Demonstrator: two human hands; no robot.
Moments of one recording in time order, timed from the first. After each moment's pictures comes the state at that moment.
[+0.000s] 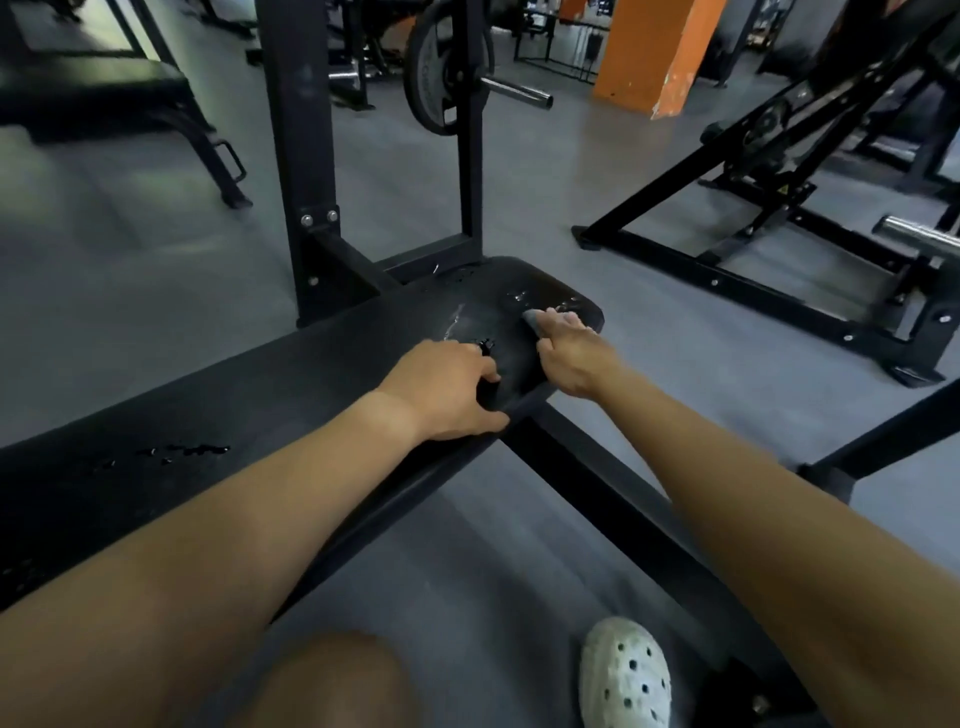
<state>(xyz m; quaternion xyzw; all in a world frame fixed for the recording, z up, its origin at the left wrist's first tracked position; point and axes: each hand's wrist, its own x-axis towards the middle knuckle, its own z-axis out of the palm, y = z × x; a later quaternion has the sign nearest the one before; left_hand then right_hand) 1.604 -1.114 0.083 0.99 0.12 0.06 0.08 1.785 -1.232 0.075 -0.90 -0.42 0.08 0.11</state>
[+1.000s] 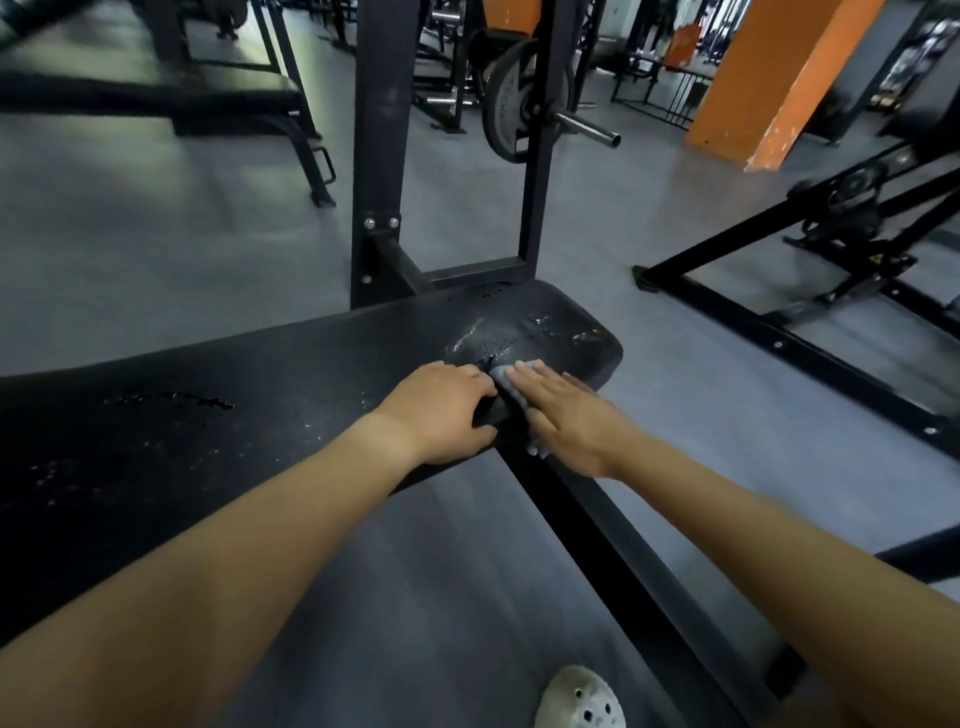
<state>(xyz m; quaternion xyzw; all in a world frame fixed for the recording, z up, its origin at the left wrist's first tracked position) 1.600 -1.155 0.086 0.97 0.21 0.05 0.07 1.779 -1.275 0.071 -0.76 -0.64 0.09 0.05</state>
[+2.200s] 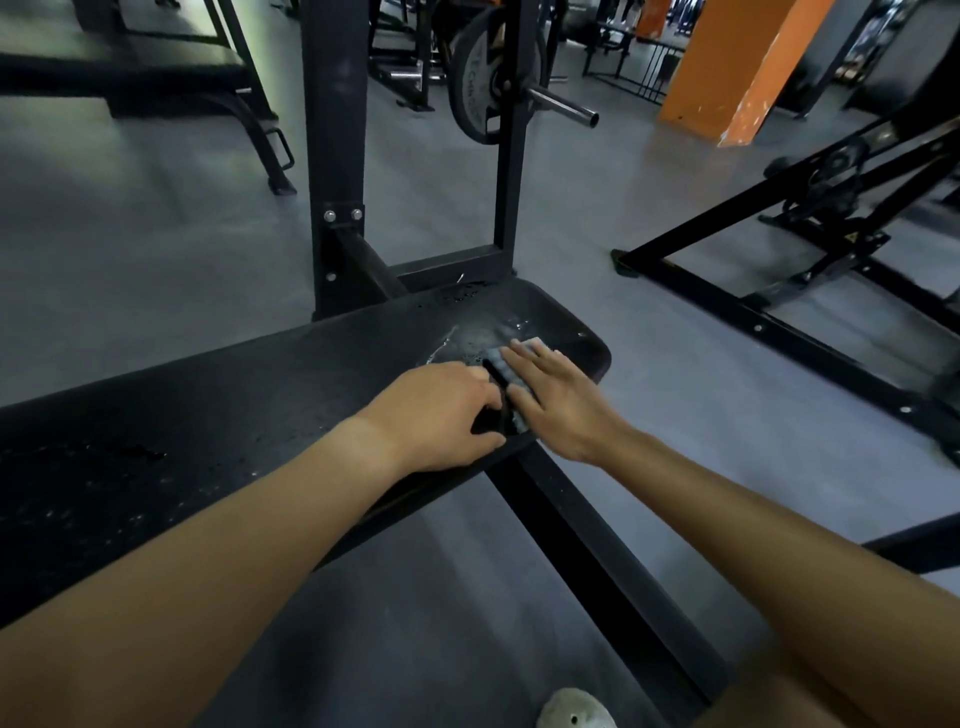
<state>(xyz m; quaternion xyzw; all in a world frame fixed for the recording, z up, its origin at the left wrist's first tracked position) 1.638 -1.129 0.083 0.98 0.14 0.07 0.09 1.813 -1.241 0.065 -0.78 -0.62 0.05 0.10</state>
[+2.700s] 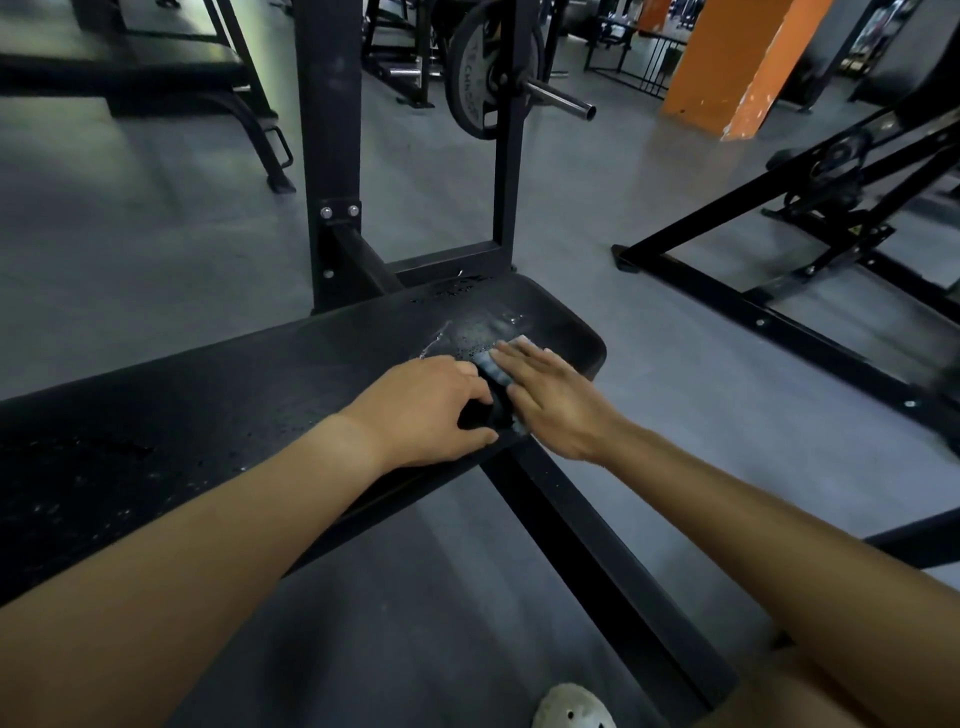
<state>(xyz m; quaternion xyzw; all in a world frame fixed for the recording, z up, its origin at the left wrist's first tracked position) 1.637 -1.126 0.077 0.98 0.13 0.09 0.09 1.817 -1.246 0.060 -0.75 -0.64 0.07 0.12</state>
